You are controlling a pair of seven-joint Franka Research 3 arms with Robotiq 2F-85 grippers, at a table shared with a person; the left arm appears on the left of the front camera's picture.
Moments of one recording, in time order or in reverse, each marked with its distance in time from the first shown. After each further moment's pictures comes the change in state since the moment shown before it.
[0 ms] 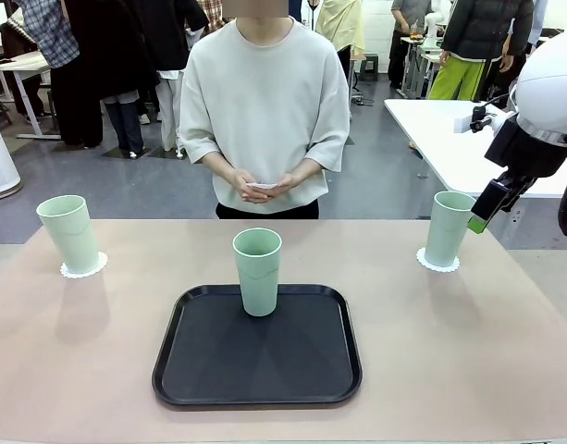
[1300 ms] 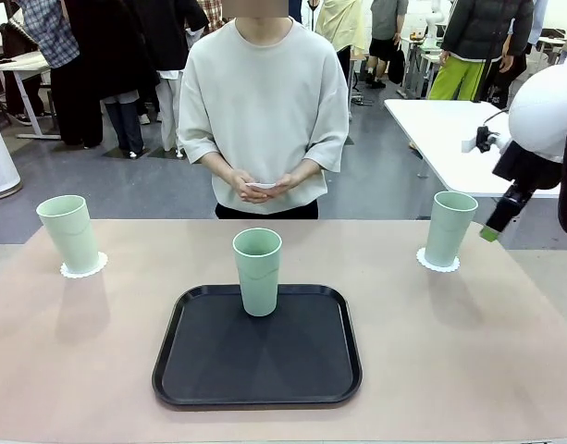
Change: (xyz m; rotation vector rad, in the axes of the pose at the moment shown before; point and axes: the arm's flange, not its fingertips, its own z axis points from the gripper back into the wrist) left arm 0.000 0.000 0.000 0.000 0.000 0.000; right arm -0.004 -0.033 -0.031 -0.041 0.001 0.120
